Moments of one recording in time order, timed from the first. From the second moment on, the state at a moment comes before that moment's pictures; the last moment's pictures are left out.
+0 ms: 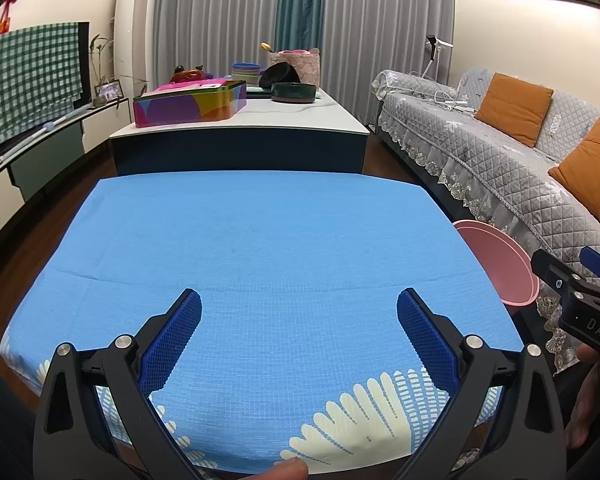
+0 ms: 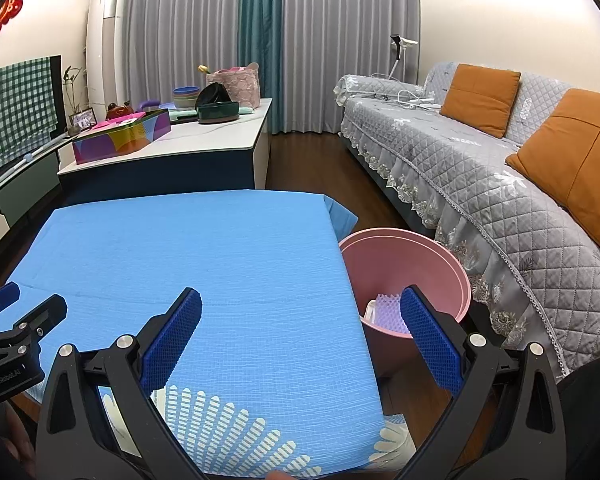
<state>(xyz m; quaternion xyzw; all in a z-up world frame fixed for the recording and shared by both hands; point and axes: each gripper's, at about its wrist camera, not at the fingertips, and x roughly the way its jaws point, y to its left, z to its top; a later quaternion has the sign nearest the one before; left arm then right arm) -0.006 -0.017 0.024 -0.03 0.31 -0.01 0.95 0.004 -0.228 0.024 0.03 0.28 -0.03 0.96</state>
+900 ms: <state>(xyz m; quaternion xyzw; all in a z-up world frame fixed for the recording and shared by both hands) -0.005 -0.017 0.024 -0.02 0.30 -0.01 0.95 0.005 -0.229 0.022 0.03 0.28 -0.03 0.96</state>
